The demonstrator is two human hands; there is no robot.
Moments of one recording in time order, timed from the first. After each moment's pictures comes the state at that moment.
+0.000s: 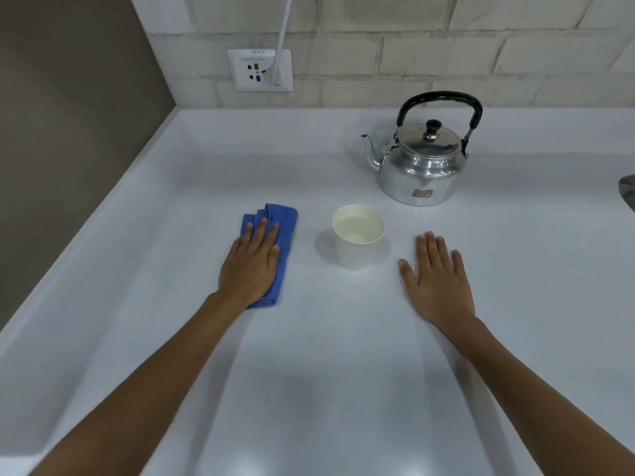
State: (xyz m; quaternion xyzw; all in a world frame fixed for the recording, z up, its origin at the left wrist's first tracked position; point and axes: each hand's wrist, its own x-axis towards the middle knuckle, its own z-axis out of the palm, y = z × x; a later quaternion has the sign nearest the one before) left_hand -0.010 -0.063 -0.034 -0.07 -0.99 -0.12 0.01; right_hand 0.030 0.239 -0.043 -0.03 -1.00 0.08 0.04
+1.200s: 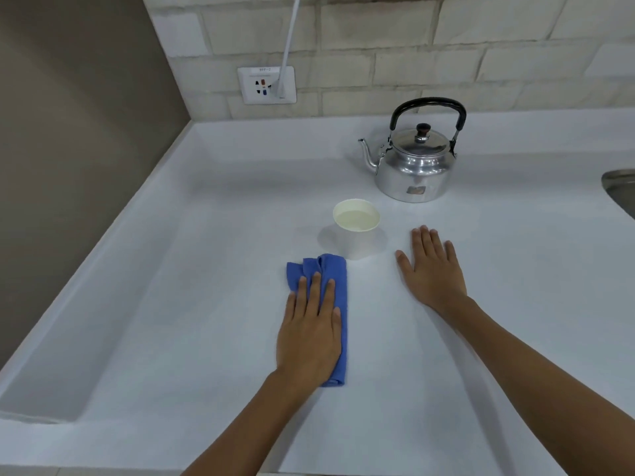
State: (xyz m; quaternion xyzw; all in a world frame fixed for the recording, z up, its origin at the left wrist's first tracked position) left_hand 0.128 0.021 -0.031 -0.09 -0.99 -0.12 0.02; right_hand 0.032 0.242 -0.042 -0.03 -1.00 0.08 0.02
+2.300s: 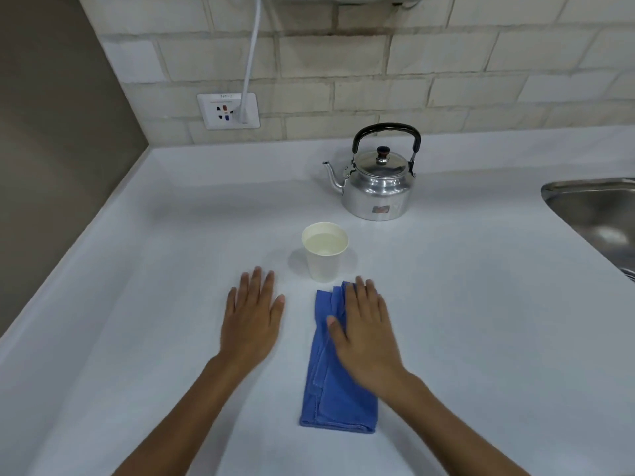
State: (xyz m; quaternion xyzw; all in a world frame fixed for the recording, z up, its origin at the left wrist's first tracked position) left_hand 0.059 -0.025 -0.031 -0.07 -0.99 -0.13 0.00; right_hand 0.117 0.155 -0.007 0.01 -0.97 0.25 0.02
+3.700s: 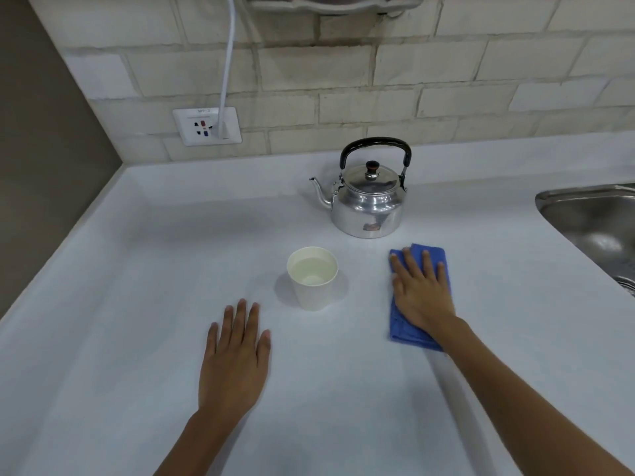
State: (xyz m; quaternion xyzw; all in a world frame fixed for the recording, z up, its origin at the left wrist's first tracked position) left_hand 0.060 -0.023 -0.044 -0.07 -0.99 -0.09 0.06; right_hand 0.012 0.280 -0.020 -0.08 -1.00 0.05 0.02
